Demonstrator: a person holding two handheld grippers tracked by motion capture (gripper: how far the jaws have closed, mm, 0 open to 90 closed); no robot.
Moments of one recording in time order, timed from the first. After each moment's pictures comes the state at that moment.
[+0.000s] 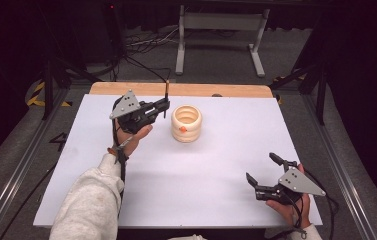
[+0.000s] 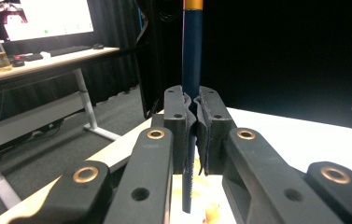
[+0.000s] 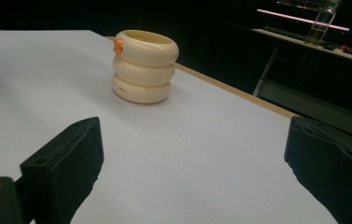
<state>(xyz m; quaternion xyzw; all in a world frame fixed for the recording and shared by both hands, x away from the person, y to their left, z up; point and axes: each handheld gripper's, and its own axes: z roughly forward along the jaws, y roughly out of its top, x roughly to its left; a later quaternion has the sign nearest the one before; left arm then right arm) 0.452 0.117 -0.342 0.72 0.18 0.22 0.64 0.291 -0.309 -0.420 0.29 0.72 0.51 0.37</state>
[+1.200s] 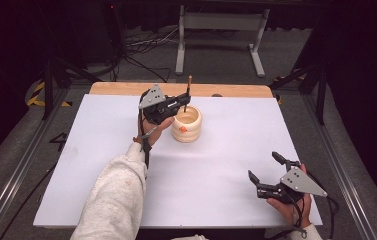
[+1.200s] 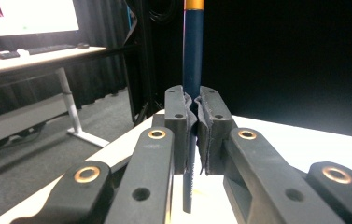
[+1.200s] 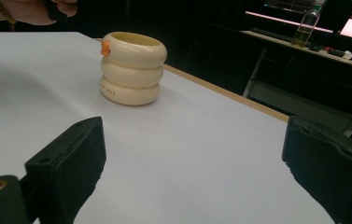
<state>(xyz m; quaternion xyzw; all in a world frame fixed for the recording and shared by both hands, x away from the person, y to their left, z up) 0.499 0.066 -0.366 0.72 0.17 0.20 0.65 0.291 -0.312 -0.419 0.31 0.71 0.50 0.39</state>
